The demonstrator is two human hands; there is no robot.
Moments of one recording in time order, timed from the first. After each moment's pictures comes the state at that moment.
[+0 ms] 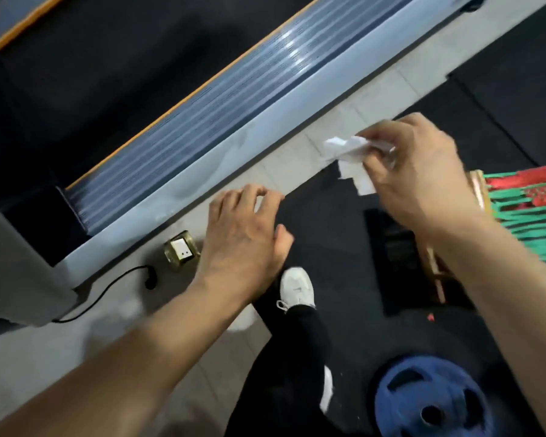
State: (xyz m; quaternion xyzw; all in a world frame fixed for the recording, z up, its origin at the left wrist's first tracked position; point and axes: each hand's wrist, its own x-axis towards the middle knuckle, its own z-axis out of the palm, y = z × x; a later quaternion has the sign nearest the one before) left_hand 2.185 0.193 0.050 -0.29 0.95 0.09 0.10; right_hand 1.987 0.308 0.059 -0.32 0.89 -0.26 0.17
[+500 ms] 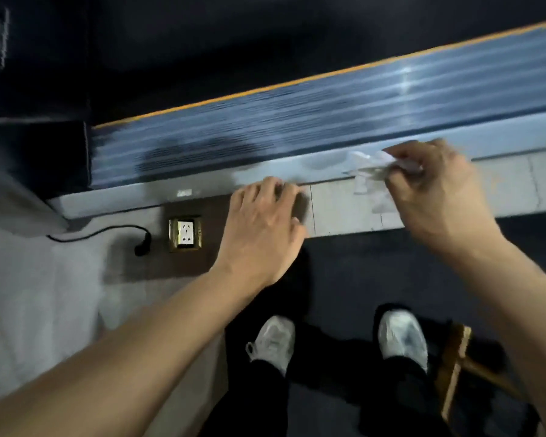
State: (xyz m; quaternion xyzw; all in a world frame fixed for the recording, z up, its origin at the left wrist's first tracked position) left_hand 2.118 0.094 -0.073 -0.49 0.86 0.10 0.09; right_hand 1.897 0.137 -0.068 -0.50 0.80 -0.24 0.24
